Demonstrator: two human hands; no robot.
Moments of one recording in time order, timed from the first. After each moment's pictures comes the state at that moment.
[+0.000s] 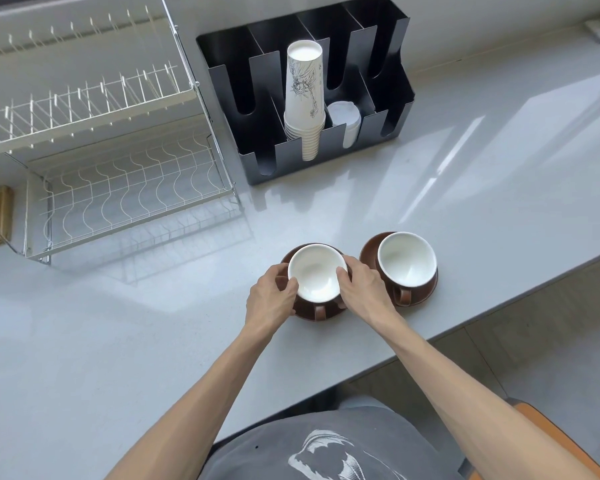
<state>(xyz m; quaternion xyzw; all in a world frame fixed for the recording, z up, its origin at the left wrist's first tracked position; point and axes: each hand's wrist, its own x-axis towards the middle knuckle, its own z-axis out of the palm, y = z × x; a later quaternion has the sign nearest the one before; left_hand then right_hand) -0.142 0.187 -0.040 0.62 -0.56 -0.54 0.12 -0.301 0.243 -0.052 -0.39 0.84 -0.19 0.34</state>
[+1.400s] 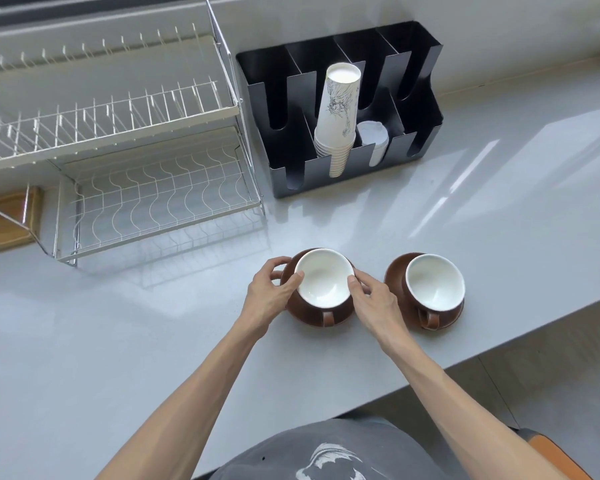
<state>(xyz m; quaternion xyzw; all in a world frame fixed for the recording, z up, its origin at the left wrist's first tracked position) -0.108 0.135 -0.055 0.58 -0.49 -0.62 0.20 -0.271 0.235 -0.024 -0.30 0.82 -0.29 0.38</state>
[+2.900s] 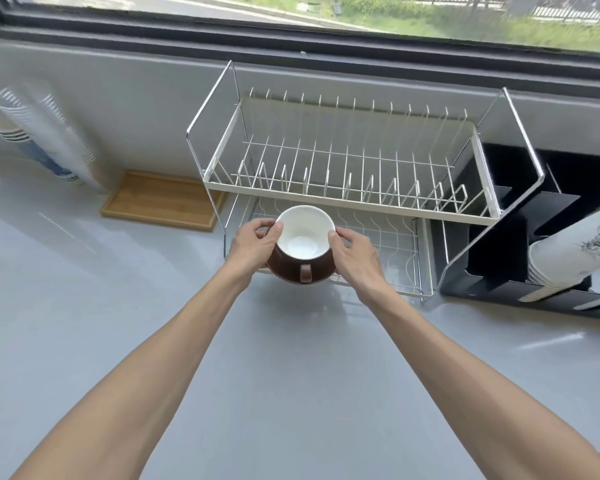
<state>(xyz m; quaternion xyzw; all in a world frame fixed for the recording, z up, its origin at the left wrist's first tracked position) 0.137 -0.073 -0.003 0.70 -0.39 -0.46 0.37 -0.046 -0.053 0.027 -0.51 0.69 -0.28 0.42</state>
